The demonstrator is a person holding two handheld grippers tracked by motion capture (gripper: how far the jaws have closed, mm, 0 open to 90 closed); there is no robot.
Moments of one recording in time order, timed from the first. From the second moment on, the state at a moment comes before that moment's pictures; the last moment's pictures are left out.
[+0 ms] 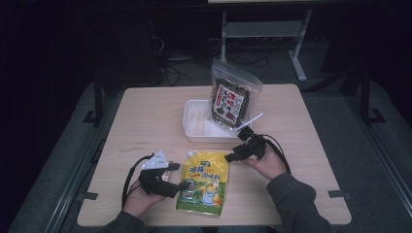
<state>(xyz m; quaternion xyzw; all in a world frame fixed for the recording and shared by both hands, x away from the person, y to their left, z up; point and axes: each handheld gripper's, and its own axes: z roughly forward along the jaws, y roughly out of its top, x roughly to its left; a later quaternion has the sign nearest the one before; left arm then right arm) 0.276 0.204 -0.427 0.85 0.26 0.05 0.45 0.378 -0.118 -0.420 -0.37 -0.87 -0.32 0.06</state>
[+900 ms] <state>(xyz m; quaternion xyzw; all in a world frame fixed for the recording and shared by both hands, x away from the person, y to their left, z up) 0.278 0.204 -0.428 0.85 0.27 0.05 0.45 0.405 -0.108 -0.448 -0.39 -0.86 -0.31 0.13</state>
